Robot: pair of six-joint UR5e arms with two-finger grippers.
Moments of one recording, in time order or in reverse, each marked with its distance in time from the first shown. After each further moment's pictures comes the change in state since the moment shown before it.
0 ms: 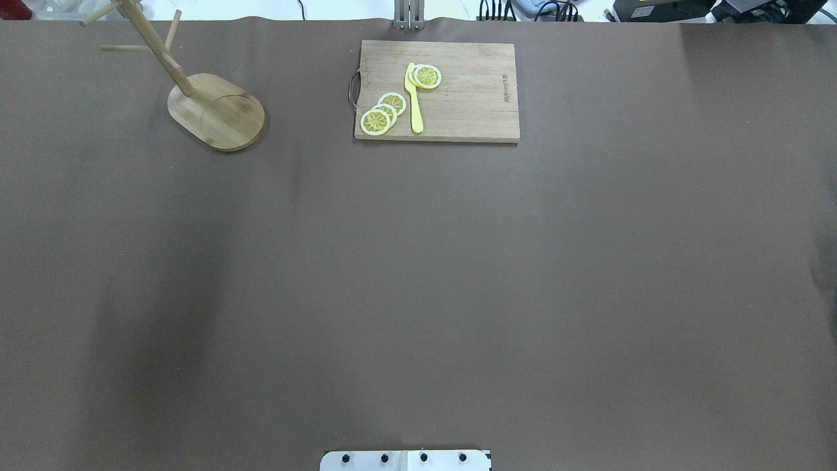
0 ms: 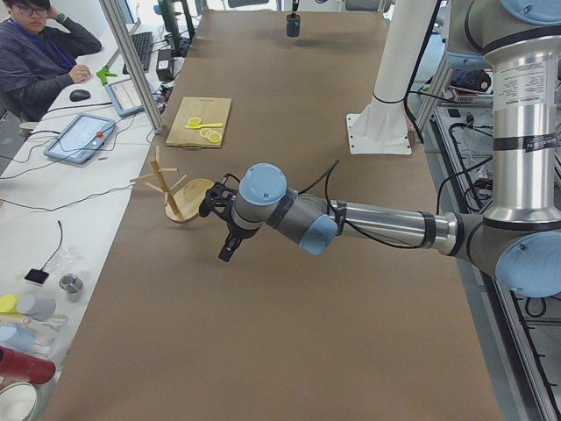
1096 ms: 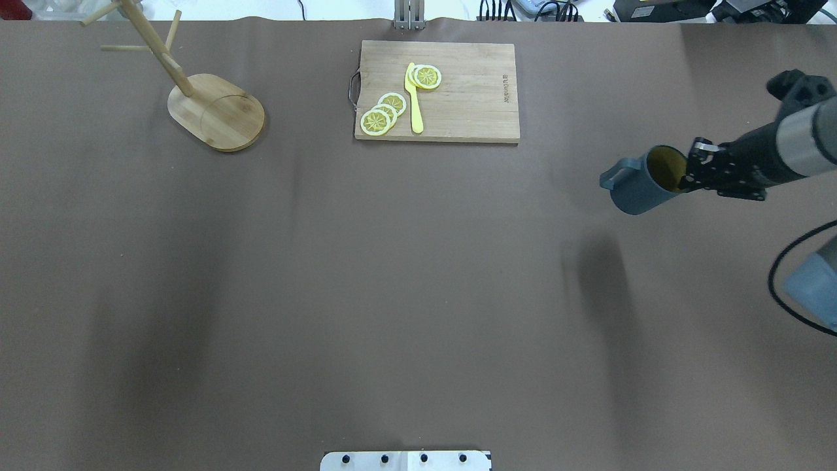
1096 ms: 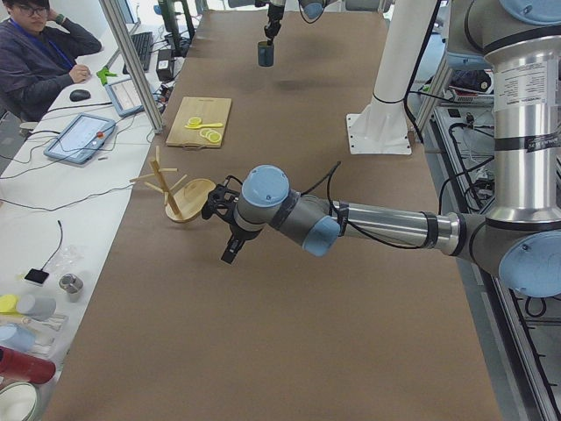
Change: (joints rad) left arm 0.002 0.013 -0.004 0.000 0.001 -0.008; right arm -0.589 0.443 0.390 -0.447 -0.383 1.152
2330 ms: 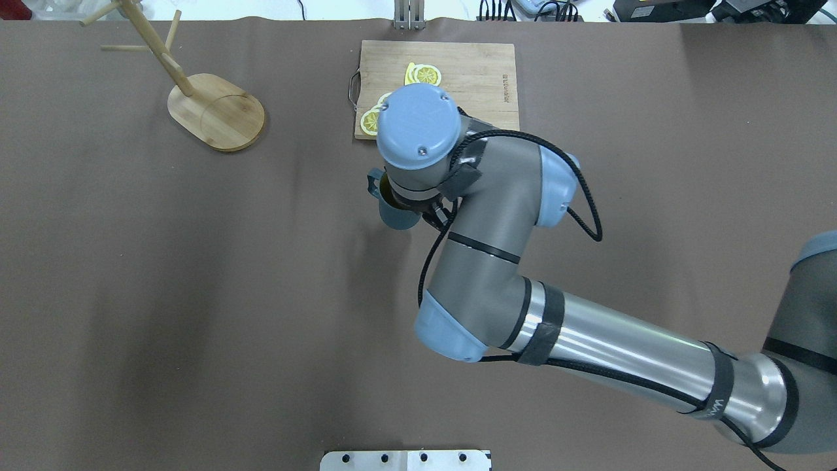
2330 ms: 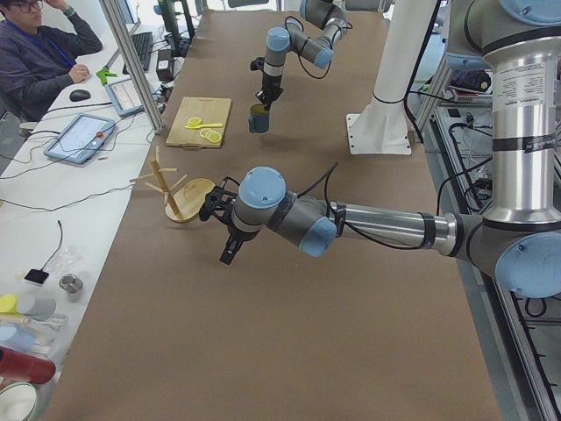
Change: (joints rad) left arm 0.002 -0.011 0.014 0.001 0.000 -0.013; right arm -0.416 0.827 -0.505 -0.386 -0.332 0.613
